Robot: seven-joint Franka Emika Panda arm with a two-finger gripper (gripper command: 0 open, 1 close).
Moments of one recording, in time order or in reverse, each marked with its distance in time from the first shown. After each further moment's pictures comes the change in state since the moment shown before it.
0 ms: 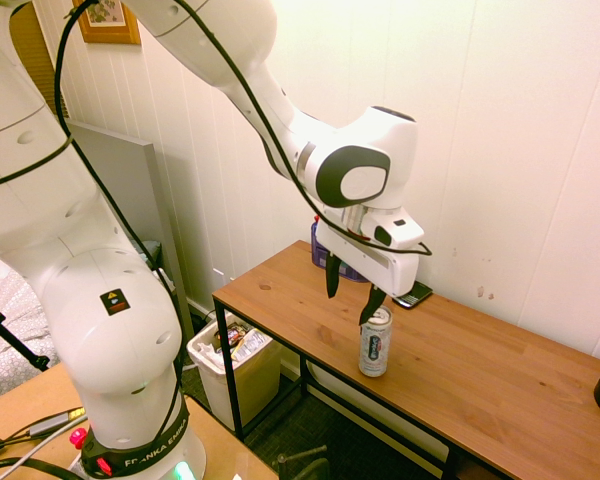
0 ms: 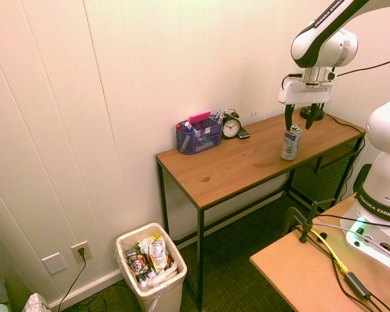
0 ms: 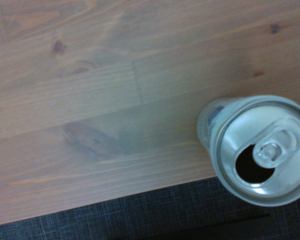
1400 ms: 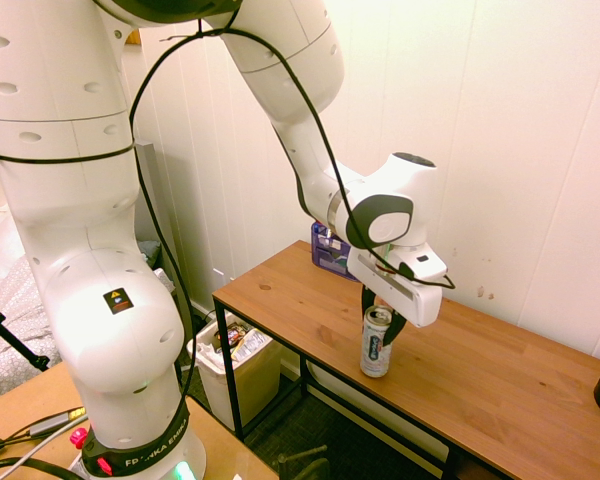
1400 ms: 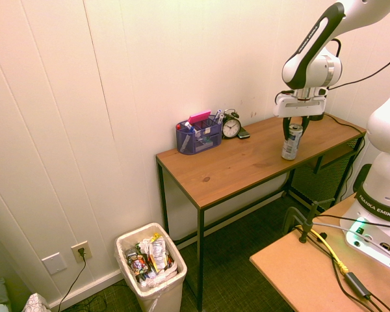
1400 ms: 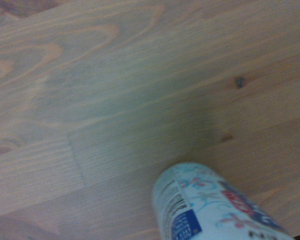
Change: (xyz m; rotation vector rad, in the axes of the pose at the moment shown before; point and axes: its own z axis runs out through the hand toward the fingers) arm 0.051 -0.022 0.055 -0.005 0.060 0.079
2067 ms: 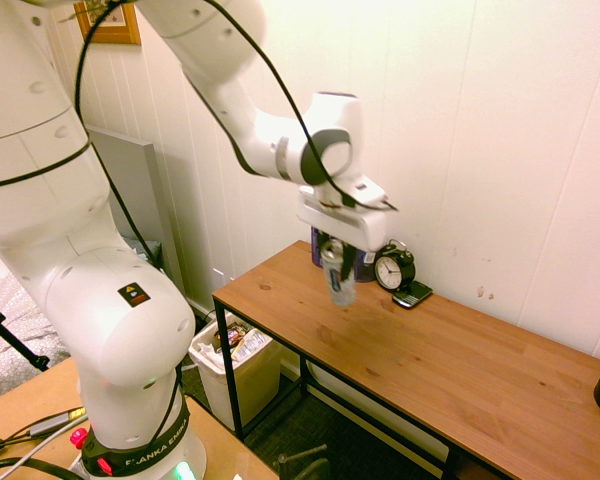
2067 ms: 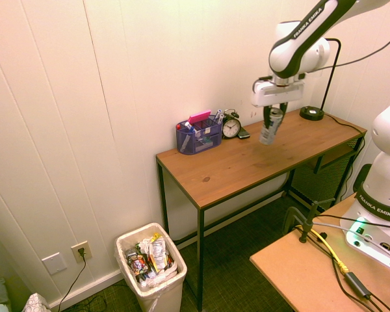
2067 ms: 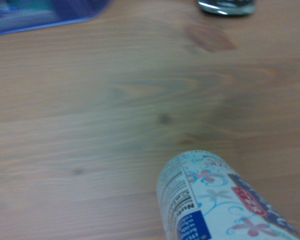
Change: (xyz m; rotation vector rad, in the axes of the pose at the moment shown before) arm -0.200 -0.105 -0.106 0.053 0.141 -0.260
